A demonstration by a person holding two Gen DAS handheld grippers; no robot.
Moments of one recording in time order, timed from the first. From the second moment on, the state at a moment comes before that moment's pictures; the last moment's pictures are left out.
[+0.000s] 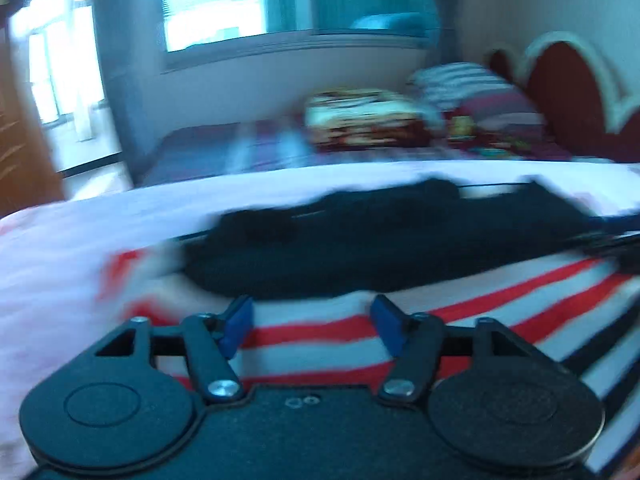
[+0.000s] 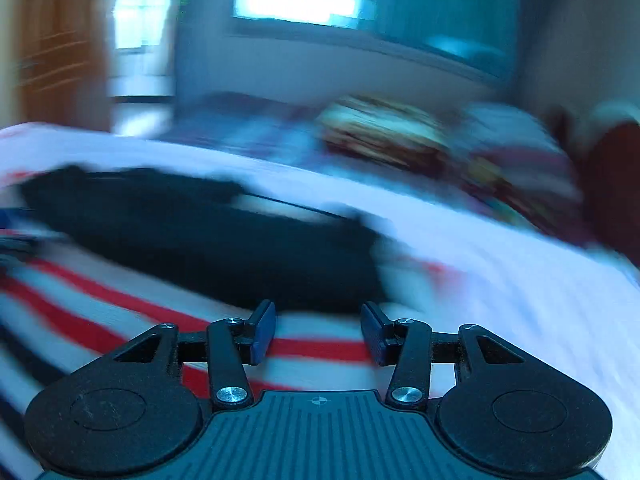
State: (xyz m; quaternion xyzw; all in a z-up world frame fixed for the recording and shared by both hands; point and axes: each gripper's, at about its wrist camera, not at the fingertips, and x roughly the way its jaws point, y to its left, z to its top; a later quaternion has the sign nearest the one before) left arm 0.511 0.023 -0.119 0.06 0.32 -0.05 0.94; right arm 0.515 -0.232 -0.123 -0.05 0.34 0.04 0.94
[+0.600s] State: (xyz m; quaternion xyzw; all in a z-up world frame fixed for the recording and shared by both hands) left arm 0.448 -0.032 -0.113 0.06 0.33 -0.12 0.94; right arm 0.452 -0.179 -0.120 -0.03 0.35 0.11 0.93
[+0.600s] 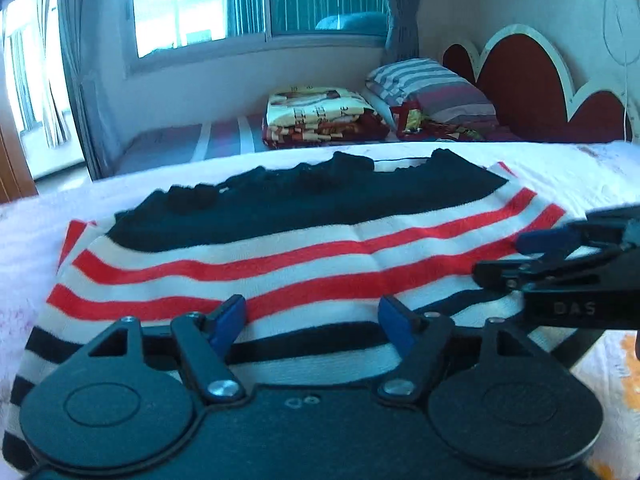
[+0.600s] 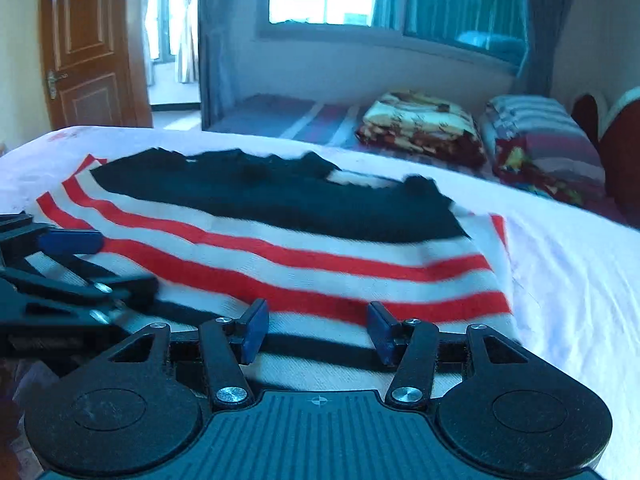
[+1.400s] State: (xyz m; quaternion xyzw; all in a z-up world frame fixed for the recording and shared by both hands) left arm 0.393 0.064 -0.112 0.04 0.35 -0.02 0.94; right arm 0.361 -0.237 -0.107 -0.01 0.36 0.05 0.93
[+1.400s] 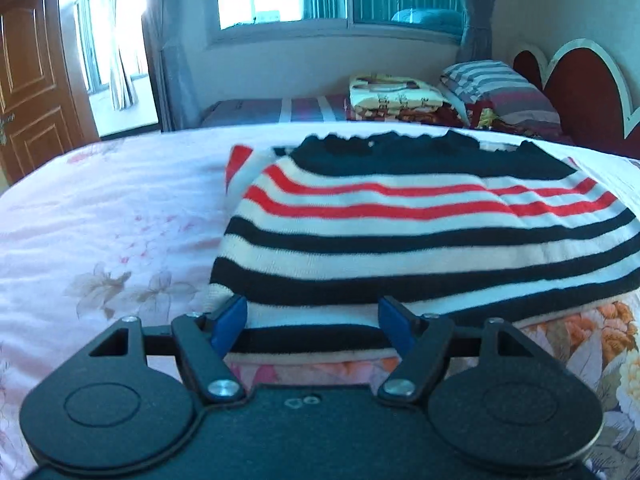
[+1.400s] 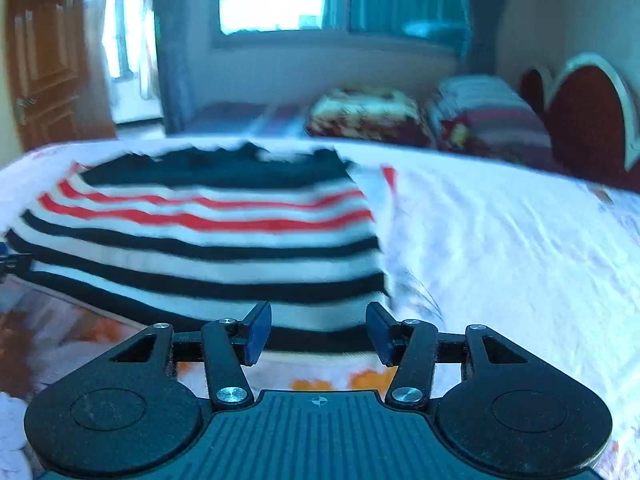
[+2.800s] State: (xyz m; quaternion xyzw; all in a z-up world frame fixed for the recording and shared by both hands) left arm 0.346 0.145 -0.109 -0.16 0.38 -0.03 0.91; right arm 0.332 -0.264 -0.076 0.07 0.35 0.04 0.93
